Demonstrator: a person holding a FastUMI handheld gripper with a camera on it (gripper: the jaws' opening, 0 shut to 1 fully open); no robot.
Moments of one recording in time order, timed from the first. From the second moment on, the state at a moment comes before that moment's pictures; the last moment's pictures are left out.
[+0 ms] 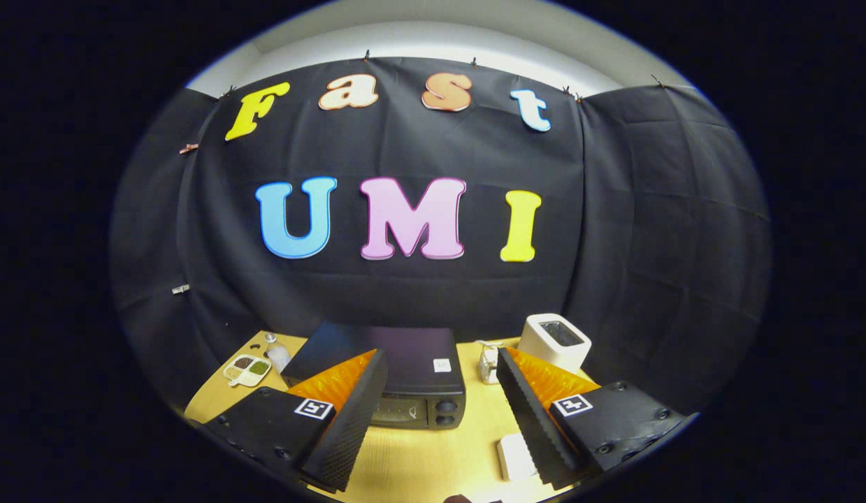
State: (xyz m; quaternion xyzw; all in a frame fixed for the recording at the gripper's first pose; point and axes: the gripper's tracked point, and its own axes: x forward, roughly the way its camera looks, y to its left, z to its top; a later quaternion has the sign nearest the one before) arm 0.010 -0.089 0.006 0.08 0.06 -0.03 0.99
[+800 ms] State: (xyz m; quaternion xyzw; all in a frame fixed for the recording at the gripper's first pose) arm 0.002 -0.135 0.085 0.10 -0.02 -0.06 0.99
